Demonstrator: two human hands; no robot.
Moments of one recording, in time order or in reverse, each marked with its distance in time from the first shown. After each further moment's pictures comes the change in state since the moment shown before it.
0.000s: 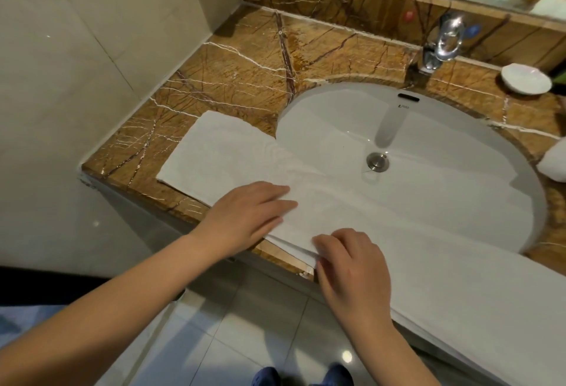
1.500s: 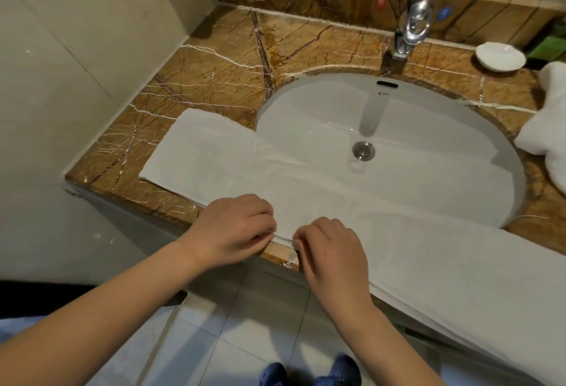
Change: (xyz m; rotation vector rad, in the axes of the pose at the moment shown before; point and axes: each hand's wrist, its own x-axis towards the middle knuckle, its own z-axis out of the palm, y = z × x) left_hand -0.002 0.026 -0.006 0.045 0.082 0.197; right_hand 0.003 -0.001 -0.001 0.028 -0.011 0.002
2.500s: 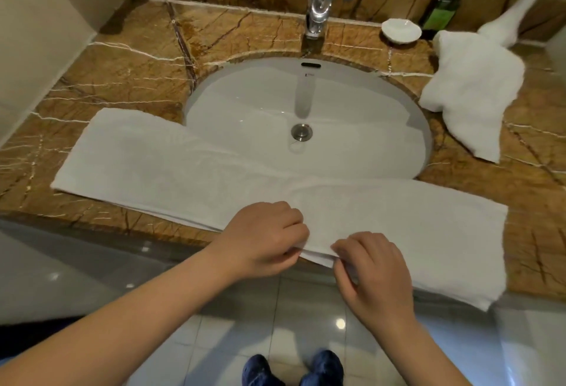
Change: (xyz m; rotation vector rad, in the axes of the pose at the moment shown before) left_hand 0.071 0.101 0.033 -0.065 -0.049 0.270; right_hand -0.104 0.078 -0.062 -0.144 0.108 0.134
